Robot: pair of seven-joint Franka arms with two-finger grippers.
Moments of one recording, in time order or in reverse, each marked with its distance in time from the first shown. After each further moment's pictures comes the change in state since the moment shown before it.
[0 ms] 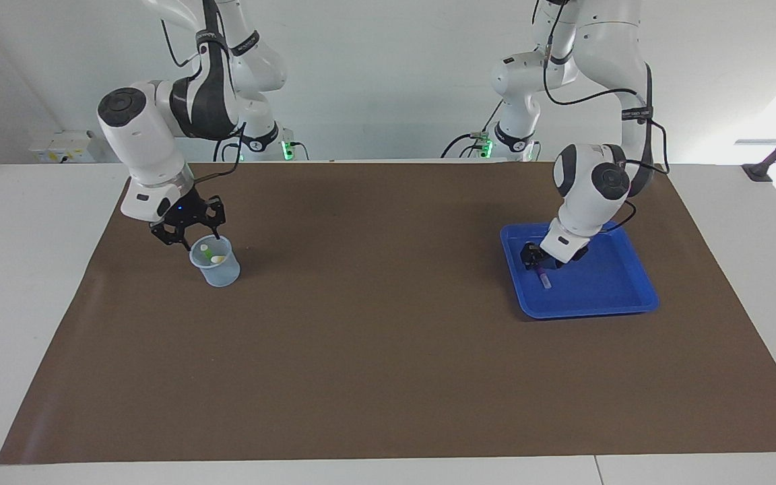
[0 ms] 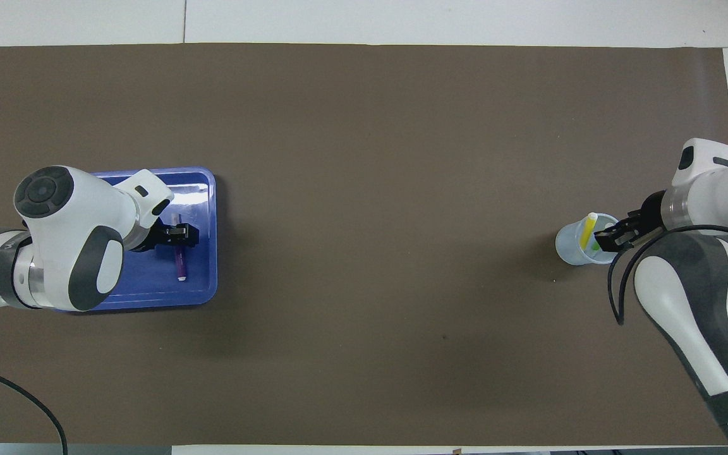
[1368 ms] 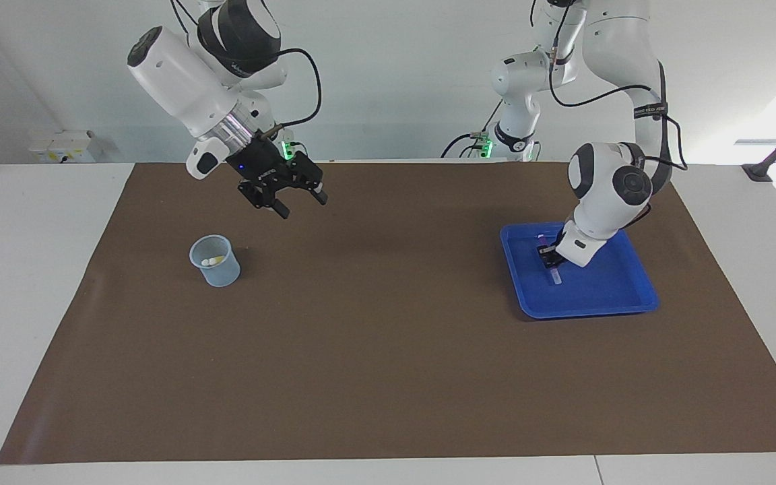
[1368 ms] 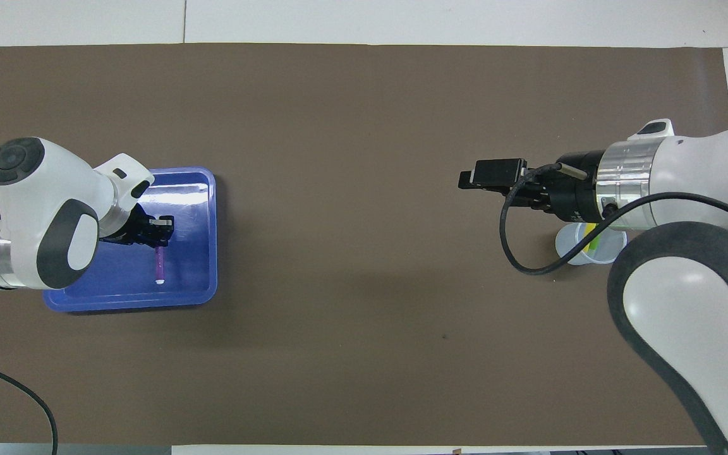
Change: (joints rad) left arm 0.029 0.016 0.005 0.138 -0.025 -0.232 -0.035; right arm 0.201 -0.022 0.047 0.183 0.666 0.018 0.721
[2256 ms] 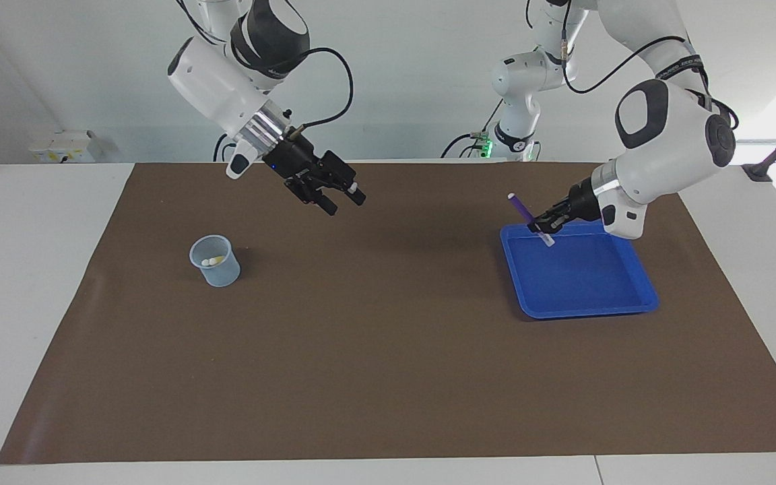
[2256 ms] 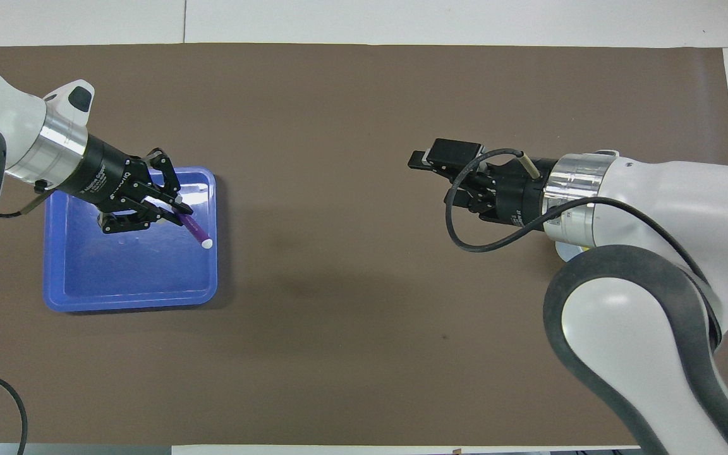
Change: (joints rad) left arm -0.006 -0.011 -0.044 0.404 -0.447 -0.455 -0.756; right arm 0.131 0.004 0.004 -0.065 0.211 0.264 0.145
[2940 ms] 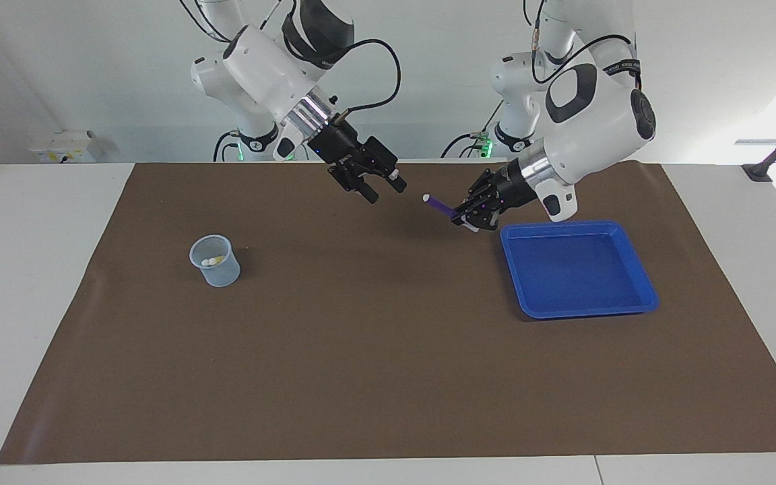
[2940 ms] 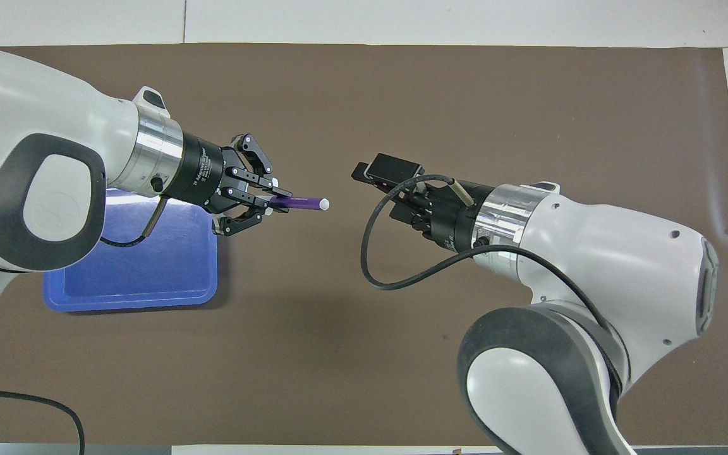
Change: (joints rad) left arm -0.106 -0.036 -0.086 -0.068 -0.211 0.264 -0.551; right arm 0.154 0.000 0.003 -0.022 0.002 0.190 0.156
